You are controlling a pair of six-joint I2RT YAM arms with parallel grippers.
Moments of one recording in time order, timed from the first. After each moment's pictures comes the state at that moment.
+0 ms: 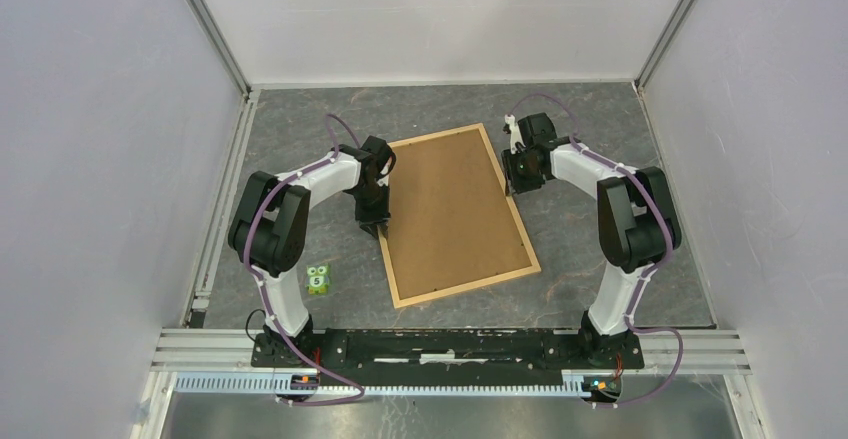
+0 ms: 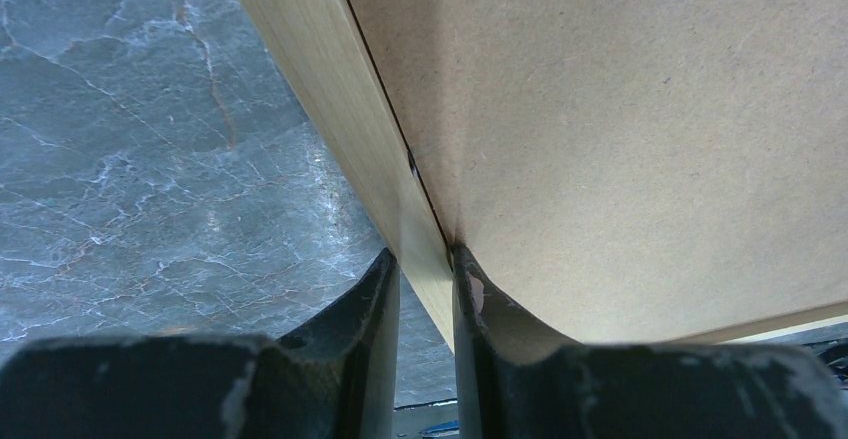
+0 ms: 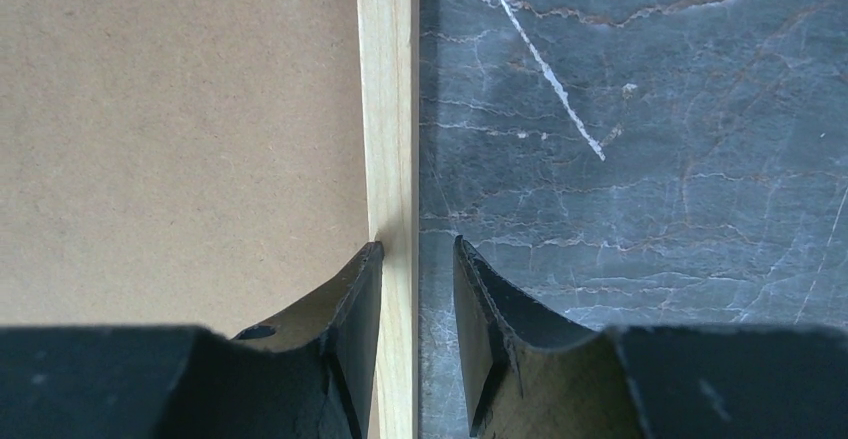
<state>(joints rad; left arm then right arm) -0.41 1.87 1.22 -0.85 0.11 -0.43 0.27 1.86 1.22 -0.46 -0.10 0.07</state>
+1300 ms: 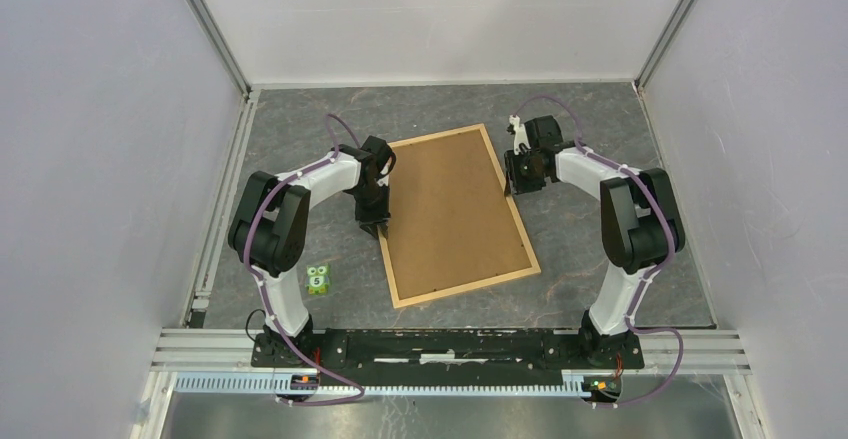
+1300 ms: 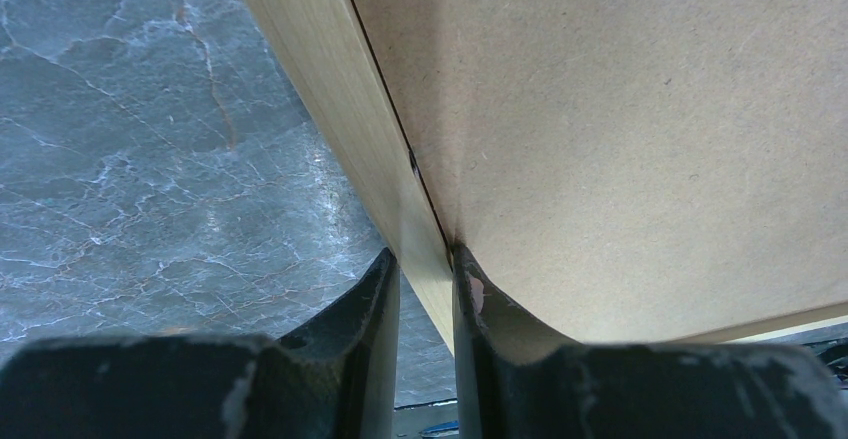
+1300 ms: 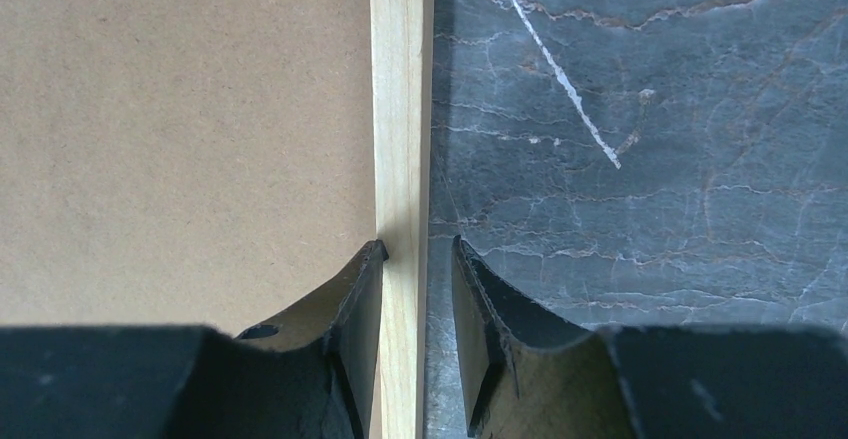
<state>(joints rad) -0.41 1.87 1.22 -0.85 0.12 -0.43 0.24 1.85 1.17 -0.39 -0.18 0.08</state>
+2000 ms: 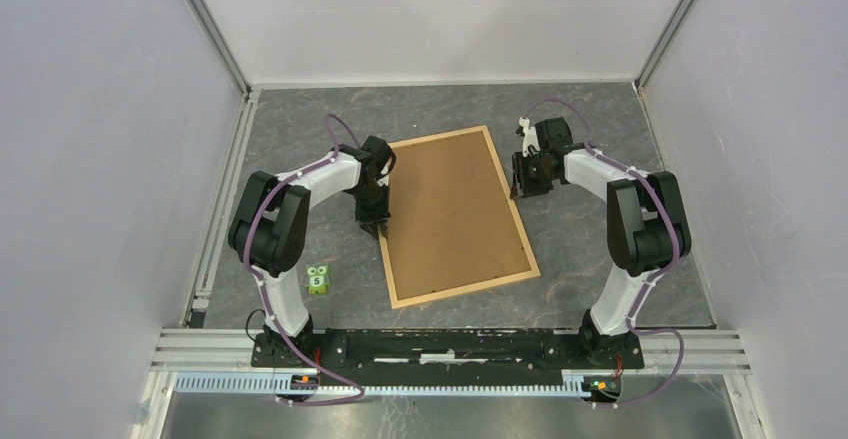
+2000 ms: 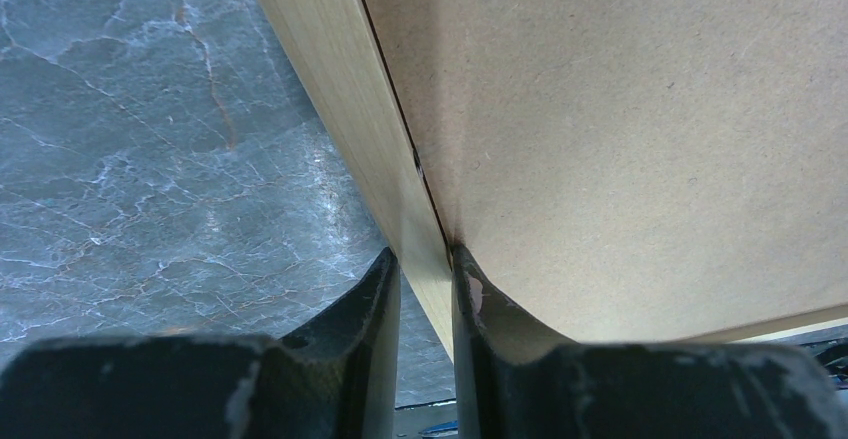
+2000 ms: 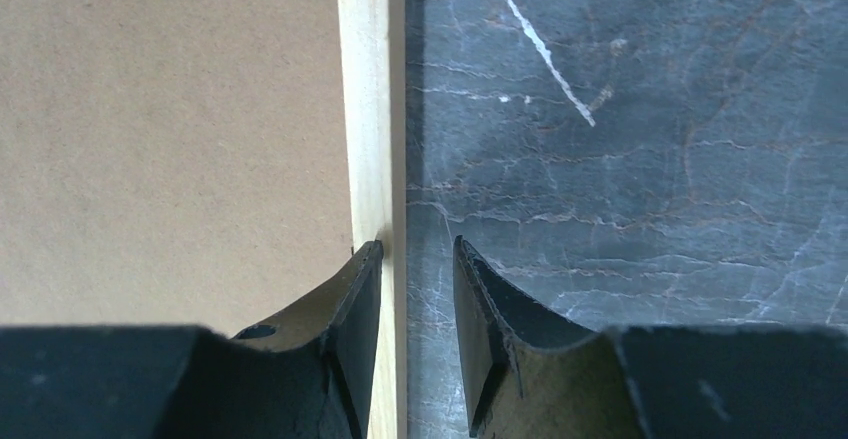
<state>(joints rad) -0.41 1.87 1.22 -0.84 0.12 -0.43 0.20 1.82 1.14 -0.41 -0.24 0.08</state>
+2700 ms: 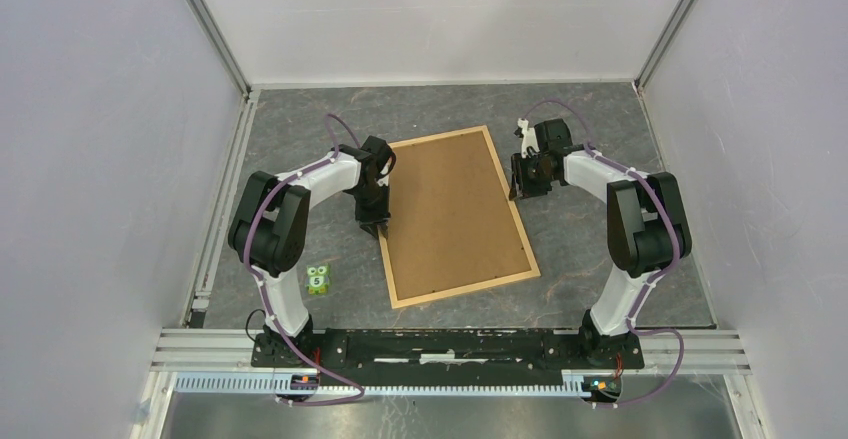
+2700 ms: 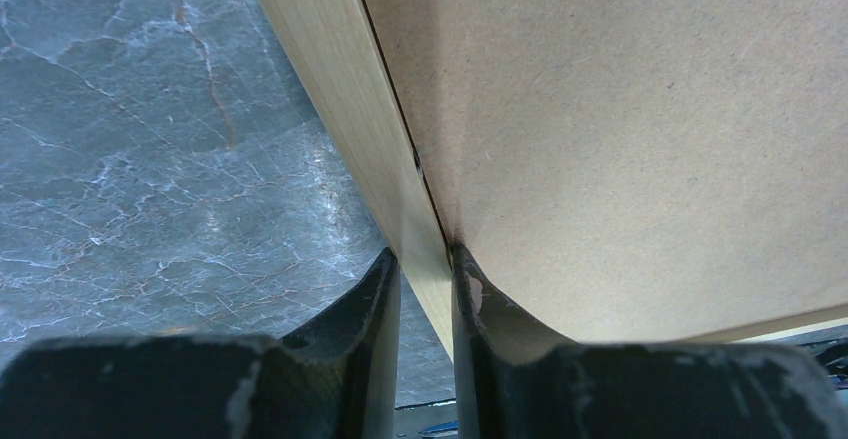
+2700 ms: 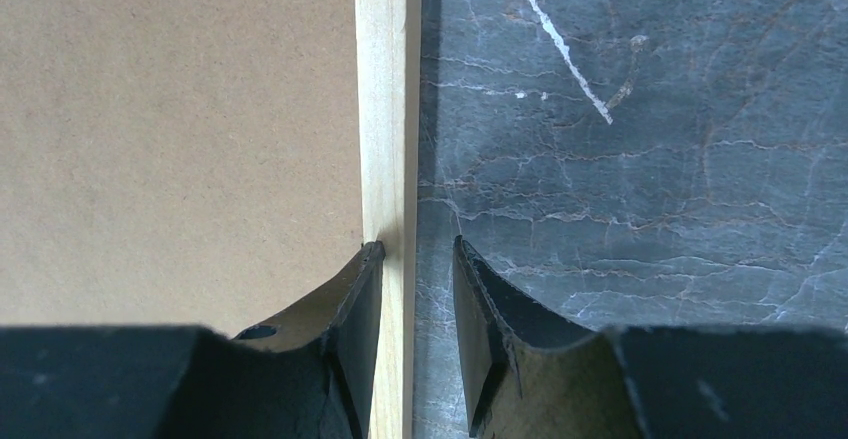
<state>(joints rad) -0.41 1.87 1.22 -0.84 0.12 -0.43 0.20 1.81 1.13 -0.40 -0.26 0.07</state>
